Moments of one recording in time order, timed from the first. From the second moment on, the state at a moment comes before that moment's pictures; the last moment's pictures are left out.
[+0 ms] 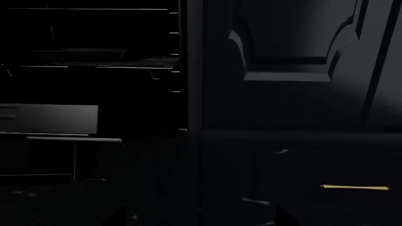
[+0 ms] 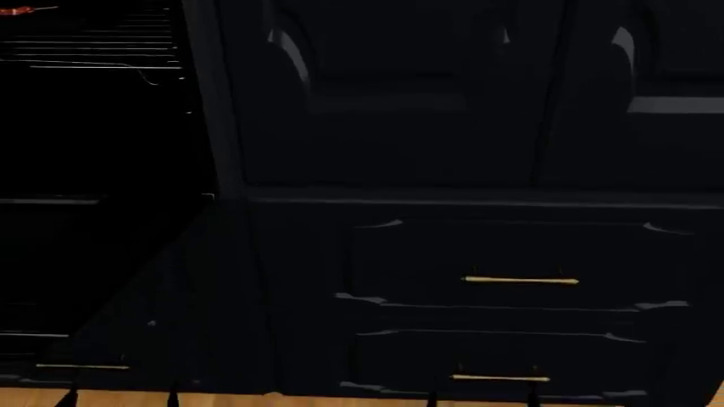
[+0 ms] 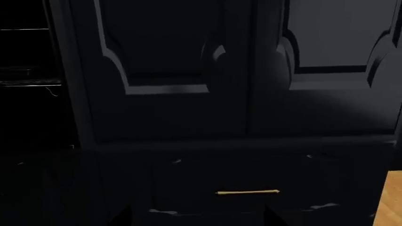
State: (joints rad) left arm -0.03 -0.11 0.14 -0.12 -0.12 0.10 -0.17; right arm -0.01 0.08 -0.09 0.00 0.10 -0.05 0.11
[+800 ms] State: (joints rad) left arm -0.03 -0.14 0.18 -0.12 -0.15 0.10 -0.20; right arm -0.01 0.13 -0.14 -0.01 0.14 -0.06 0.14
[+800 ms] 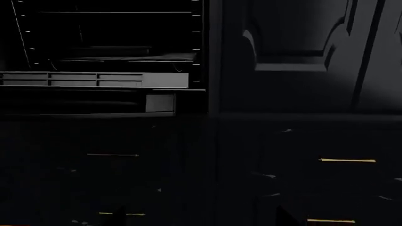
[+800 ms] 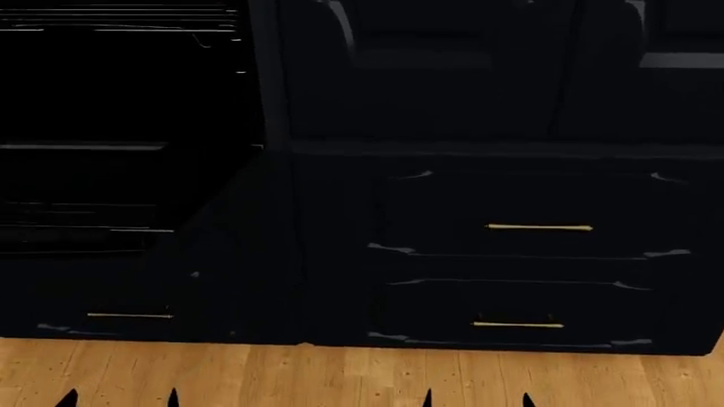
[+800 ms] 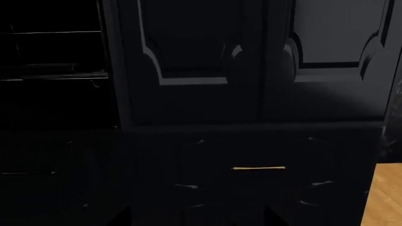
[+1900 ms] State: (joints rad) left arm -0.04 -0.16 0.22 -0.12 -0.17 0.11 -0.23; right arm -0.01 0.16 -0.19 -0.02 0.17 -0.08 0.18
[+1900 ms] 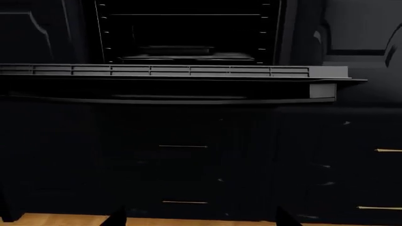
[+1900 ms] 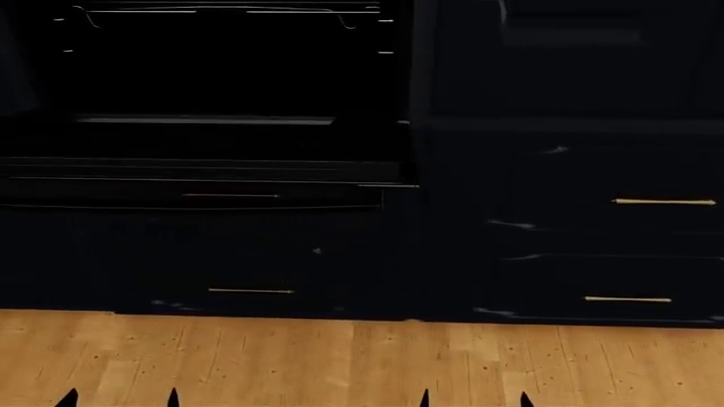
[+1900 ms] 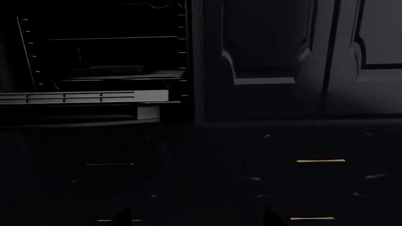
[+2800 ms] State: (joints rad) left arm -0.04 -0.18 0.24 -0.12 -0.20 0.12 -0.25; right arm -0.01 0.18 -0.21 -0.01 0.19 -0.10 0.20
